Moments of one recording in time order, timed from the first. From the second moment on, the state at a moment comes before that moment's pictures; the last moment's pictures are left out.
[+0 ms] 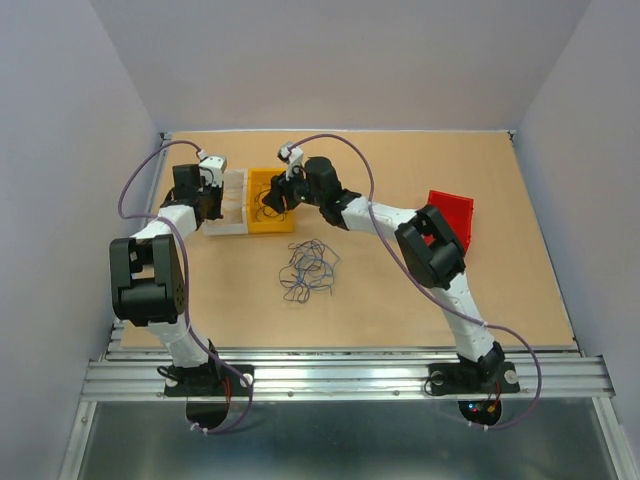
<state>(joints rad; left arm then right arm) 0.07 1.69 1.04 -0.08 0.15 0.22 0.72 2.29 1.73 0.35 -0.36 0.17</state>
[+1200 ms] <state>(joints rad) 0.07 1.69 1.04 -0.09 0.19 0.22 0.76 2.49 2.04 0.29 -0.14 0.13</state>
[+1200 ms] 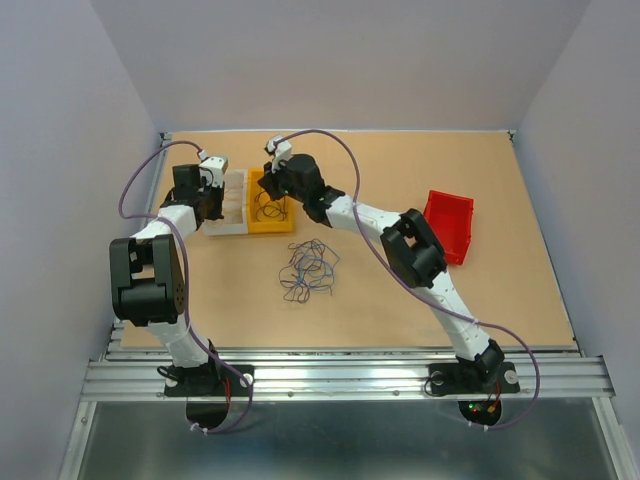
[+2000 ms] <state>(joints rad) 0.13 1.69 1.04 -0.08 0.27 0.20 0.90 2.46 1.98 0.28 -0.31 0.13</state>
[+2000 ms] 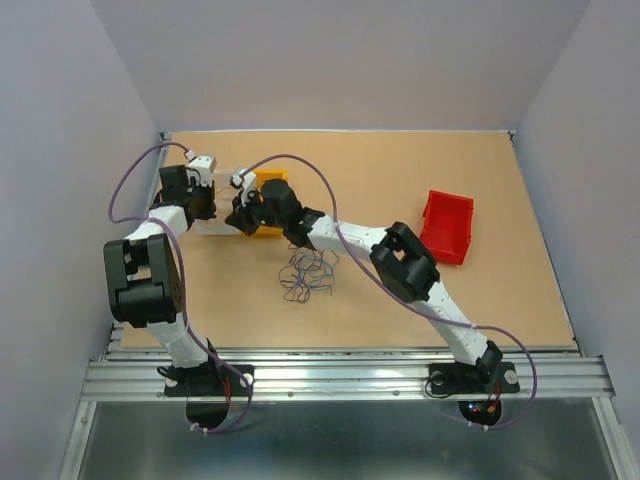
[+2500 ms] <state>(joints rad) 0.17 1.69 1.04 -0.07 0.34 0.19 0.91 2.35 1.78 0.36 -0.18 0.09</state>
